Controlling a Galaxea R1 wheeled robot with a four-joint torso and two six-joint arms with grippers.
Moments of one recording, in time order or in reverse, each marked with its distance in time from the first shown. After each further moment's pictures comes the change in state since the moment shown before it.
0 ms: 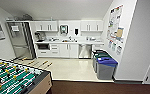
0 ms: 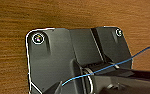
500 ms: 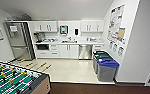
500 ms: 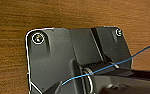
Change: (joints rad) left arm 0.000 0.000 0.000 0.000 0.000 0.000; right arm 0.000 0.000 -0.002 0.000 -0.001 0.000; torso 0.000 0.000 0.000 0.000
